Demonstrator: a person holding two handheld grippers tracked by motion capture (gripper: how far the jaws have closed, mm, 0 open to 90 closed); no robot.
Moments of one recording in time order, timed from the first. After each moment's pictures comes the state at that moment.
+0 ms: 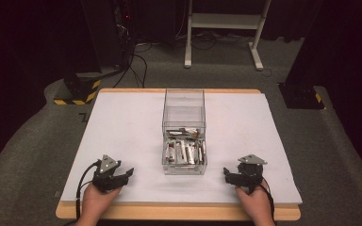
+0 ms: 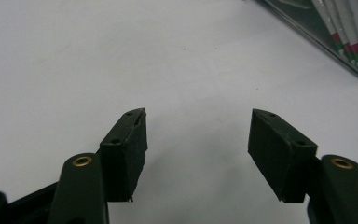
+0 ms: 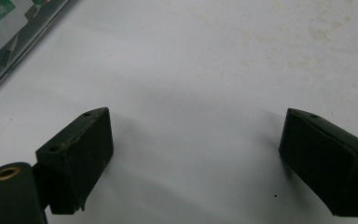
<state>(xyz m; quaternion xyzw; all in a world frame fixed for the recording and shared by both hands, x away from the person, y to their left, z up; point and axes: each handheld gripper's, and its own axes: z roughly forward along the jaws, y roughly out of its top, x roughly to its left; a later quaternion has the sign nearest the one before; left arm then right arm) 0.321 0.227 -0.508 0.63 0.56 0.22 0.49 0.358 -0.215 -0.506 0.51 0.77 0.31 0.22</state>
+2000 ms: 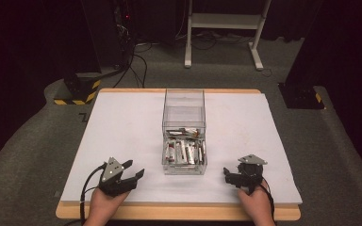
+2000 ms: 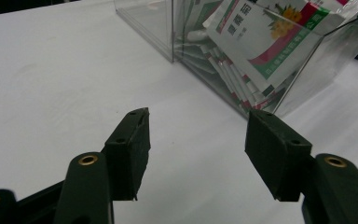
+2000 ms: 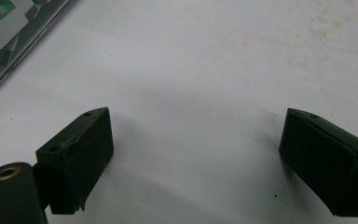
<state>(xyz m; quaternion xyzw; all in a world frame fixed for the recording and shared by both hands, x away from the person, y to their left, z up) 0.296 0.194 -0.474 0.62 0.50 0.21 0.57 0.358 -0.215 -0.506 0.51 0.77 0.31 0.22</state>
